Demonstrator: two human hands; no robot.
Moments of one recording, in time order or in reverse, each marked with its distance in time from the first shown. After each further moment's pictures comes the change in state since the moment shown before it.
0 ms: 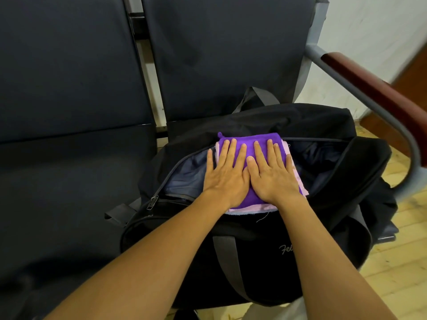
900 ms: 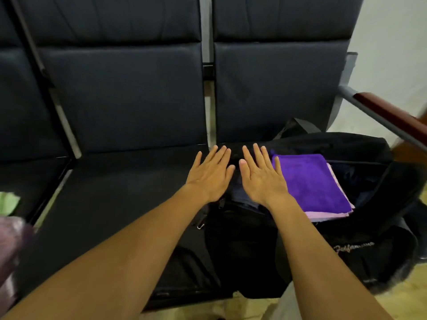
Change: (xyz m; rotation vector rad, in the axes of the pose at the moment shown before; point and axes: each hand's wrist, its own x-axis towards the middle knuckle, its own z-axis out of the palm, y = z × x) left_hand -0.096 -0.137 -0.101 0.066 0.111 -0.034; right_hand -0.043 -0.159 -0.027 0.024 0.063 -0.208
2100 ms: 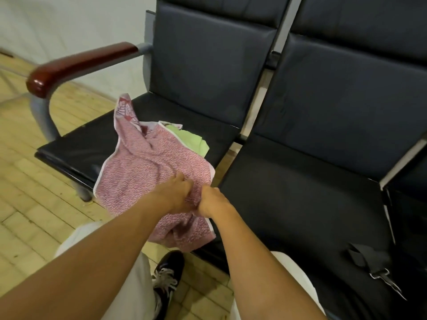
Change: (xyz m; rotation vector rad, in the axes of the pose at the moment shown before) left_hand -0.347 -0.375 -0.020 -0.124 -0.314 -0.690; right_hand -0.075 -0.497 0.197 0.018 -0.688 -0.370
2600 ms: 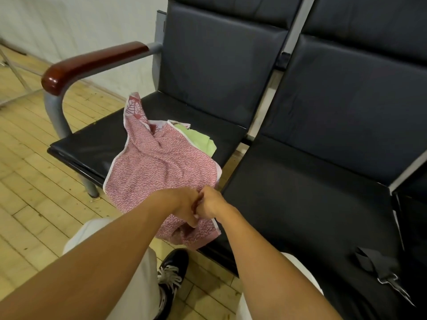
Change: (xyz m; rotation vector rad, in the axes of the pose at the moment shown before) left_hand -0.002 -0.005 0.005 -0.113 -0.247 0.105; right_hand 0.003 -0.010 0.011 0.237 -0.055 -0.053
